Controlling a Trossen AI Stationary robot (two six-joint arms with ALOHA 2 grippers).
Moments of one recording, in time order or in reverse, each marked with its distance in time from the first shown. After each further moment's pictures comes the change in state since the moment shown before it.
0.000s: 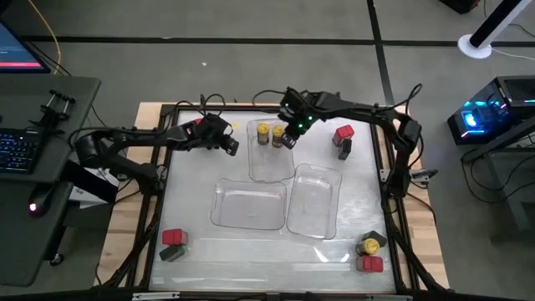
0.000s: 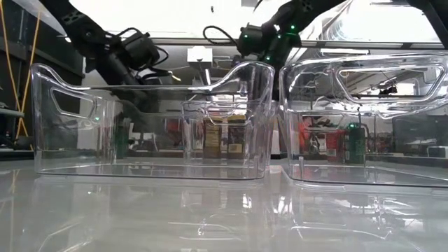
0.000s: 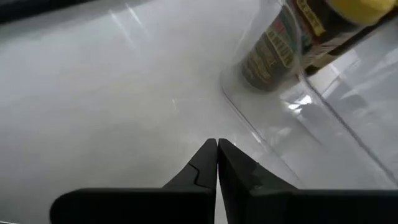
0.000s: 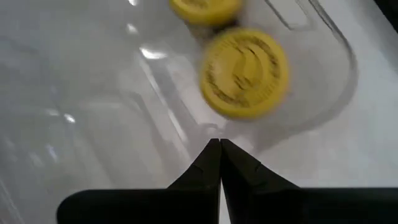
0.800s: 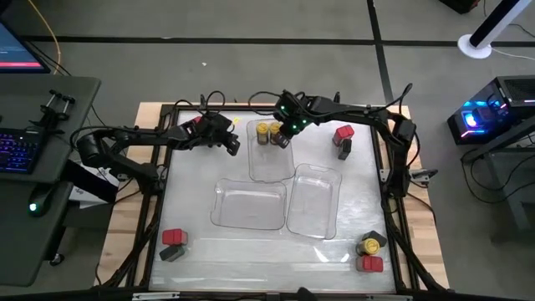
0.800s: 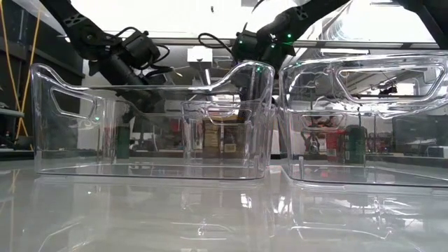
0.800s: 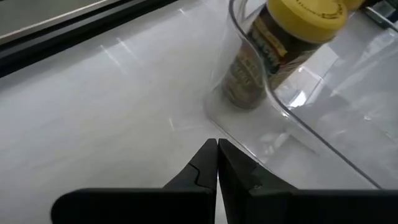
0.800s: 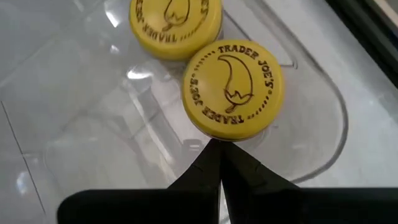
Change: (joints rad) left arm 0.006 0.010 -0.004 0.111 0.040 0.142; right arm 0.013 0.047 -0.017 0.138 0.088 0.029
